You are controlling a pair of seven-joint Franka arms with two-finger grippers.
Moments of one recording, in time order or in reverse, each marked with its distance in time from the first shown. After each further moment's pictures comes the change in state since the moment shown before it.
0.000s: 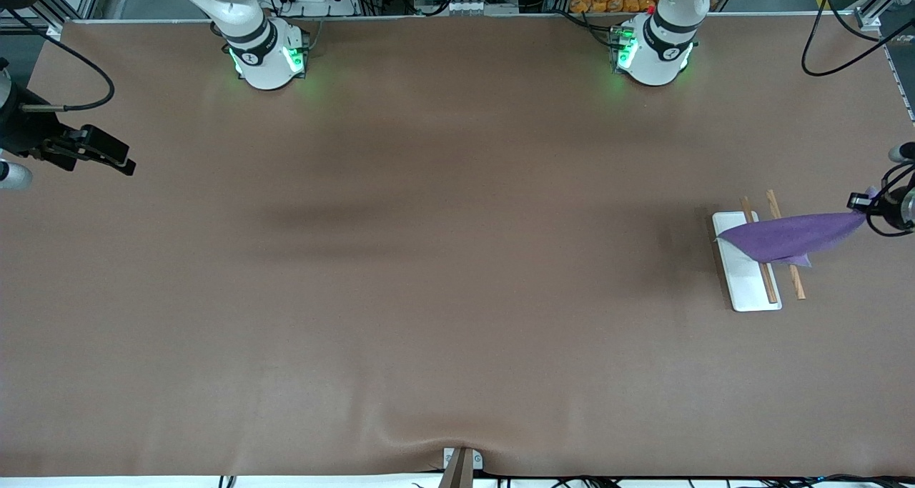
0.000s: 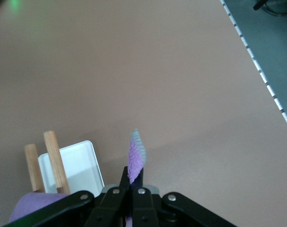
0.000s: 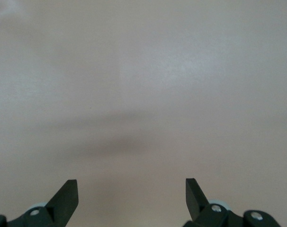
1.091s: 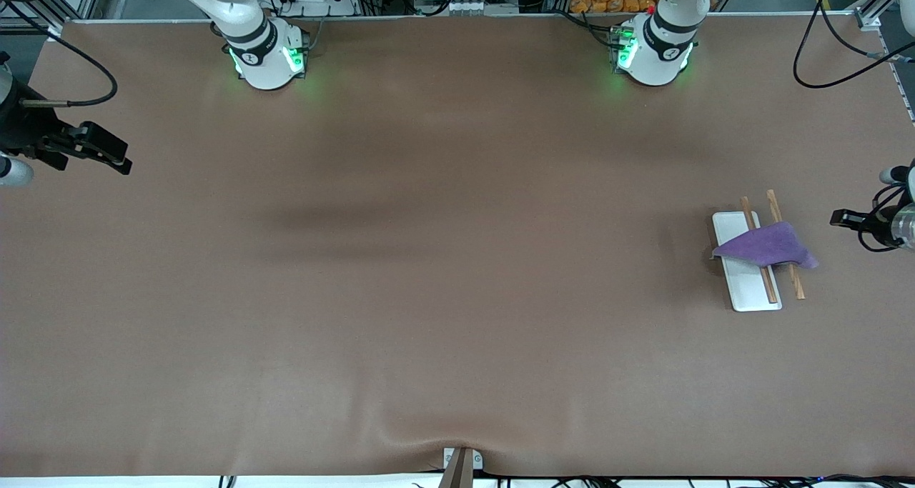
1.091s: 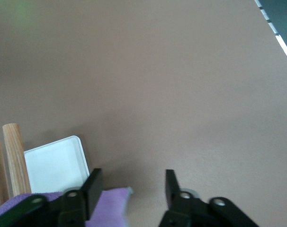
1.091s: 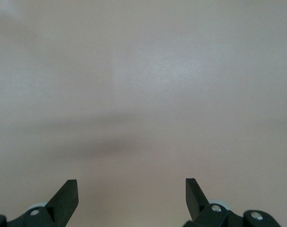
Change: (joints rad) left arm 0.074 0.081 -0.004 0.017 -0.041 0.081 0.084; right arm 0.019 0.014 0.000 0.031 -0.055 -0.015 0.000
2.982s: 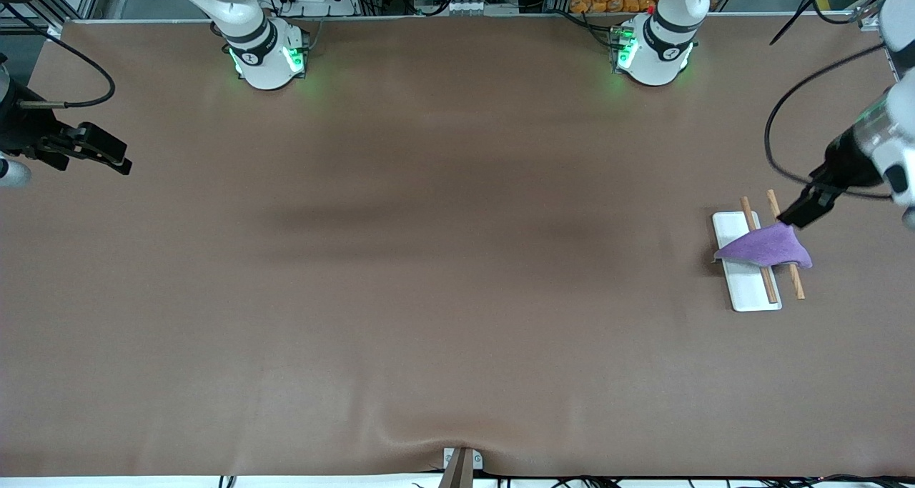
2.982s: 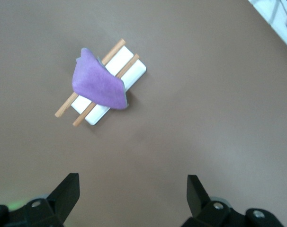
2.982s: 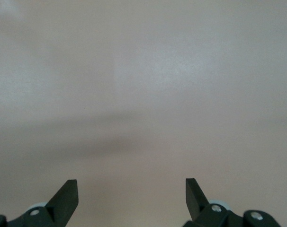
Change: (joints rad) left arm -0.382 -0.434 0.010 0.012 -0.292 -0.126 1.819; right arm -0.004 0.003 -0.005 0.001 0.015 -0.005 0.000
